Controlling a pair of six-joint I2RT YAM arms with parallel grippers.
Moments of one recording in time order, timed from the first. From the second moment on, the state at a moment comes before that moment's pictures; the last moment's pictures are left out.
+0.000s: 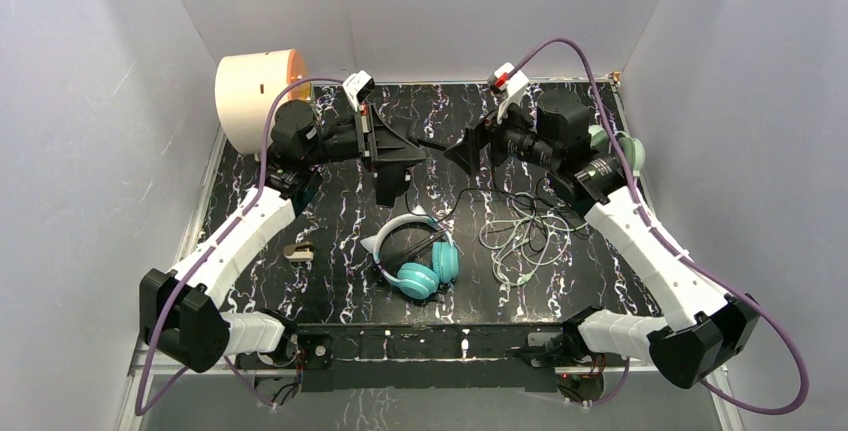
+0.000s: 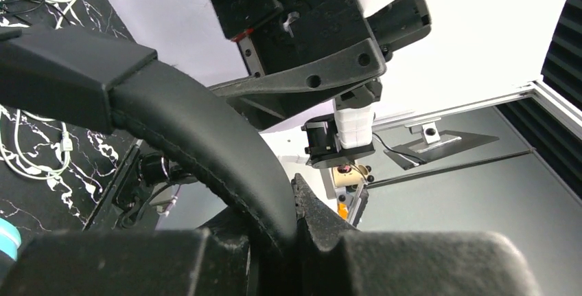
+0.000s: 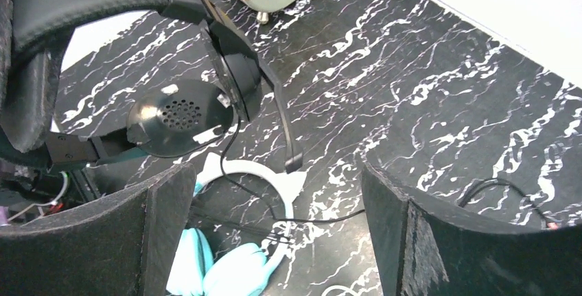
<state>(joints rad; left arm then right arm) -0.44 1.28 1.08 0.32 1.00 -1.35 0.56 1.19 1.29 -0.36 -0.37 0.05</state>
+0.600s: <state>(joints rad) -0.55 1.29 1.09 0.44 0.99 -1.44 0.55 1.24 1.16 0.05 -0.71 0.03</state>
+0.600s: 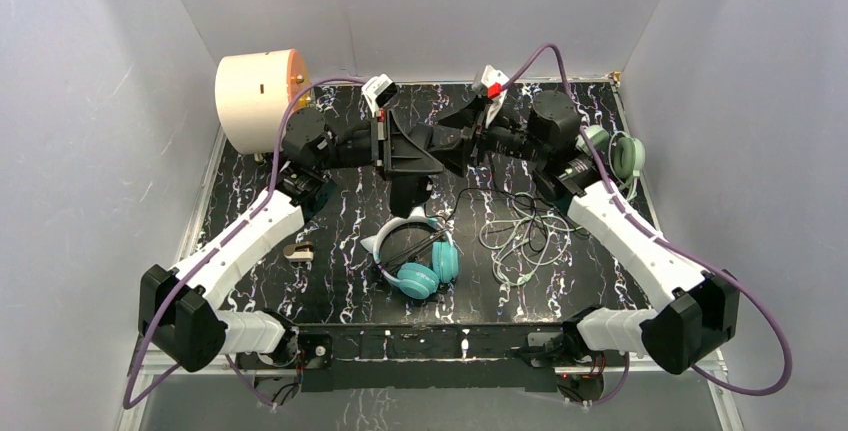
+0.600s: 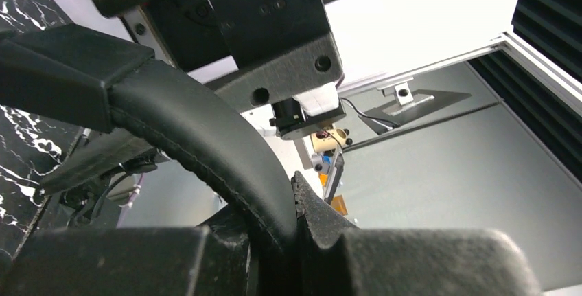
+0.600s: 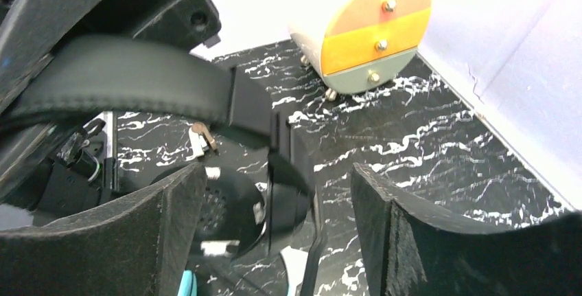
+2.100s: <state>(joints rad) -0.75 1.35 1.66 -0.89 0.05 -0.57 0.58 1.47 1.52 -0.70 -0.37 -0.21</state>
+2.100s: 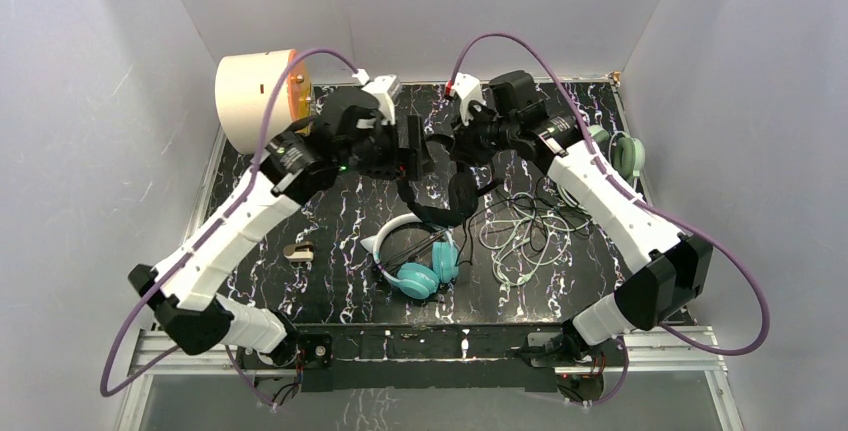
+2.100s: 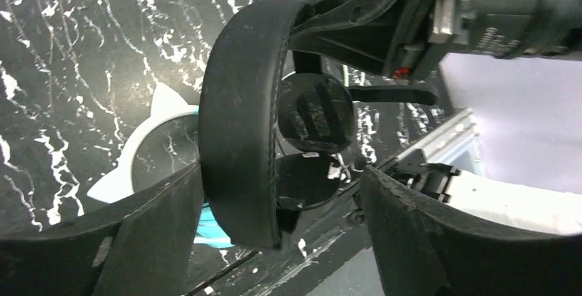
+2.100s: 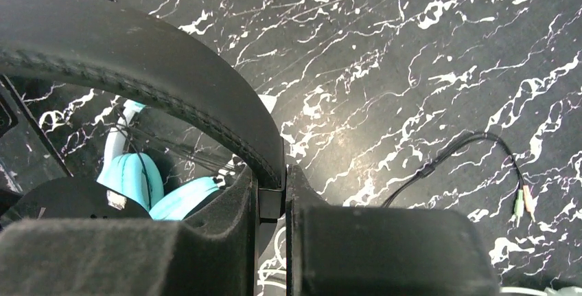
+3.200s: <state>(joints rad) -0.83 1.45 1.62 -1.02 -0.40 -0.52 0.70 1.53 1.91 -0.96 -0.17 -0.05</state>
